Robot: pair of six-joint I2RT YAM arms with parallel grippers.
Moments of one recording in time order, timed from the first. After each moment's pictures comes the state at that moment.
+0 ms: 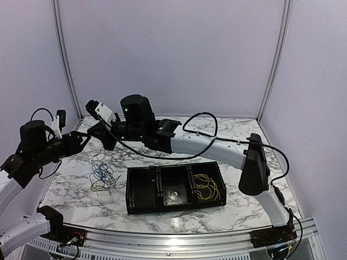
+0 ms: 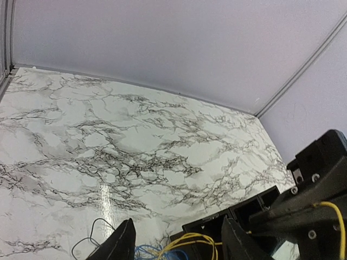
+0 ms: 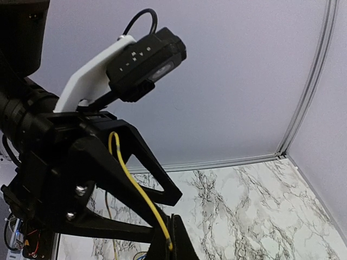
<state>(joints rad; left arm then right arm) -0.31 0.64 0.70 -0.41 0.18 -0.46 1.14 2.35 2.28 -0.08 -0.28 -0.11</state>
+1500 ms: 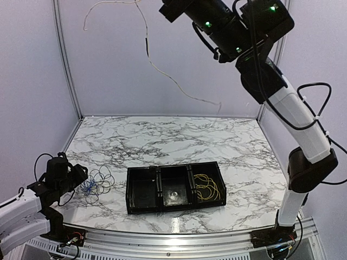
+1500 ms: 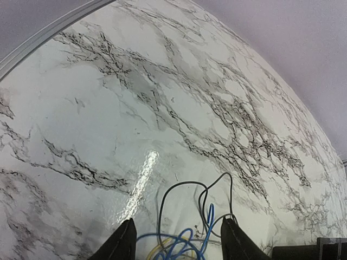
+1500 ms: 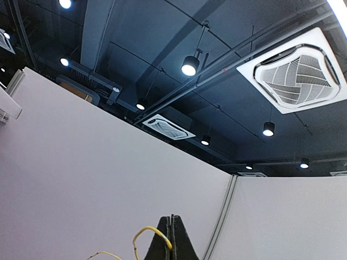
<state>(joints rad) -0.32 0.67 0.17 -0.12 -0.23 -0.79 1.18 1.91 2.51 0.18 -0.18 -0.33</state>
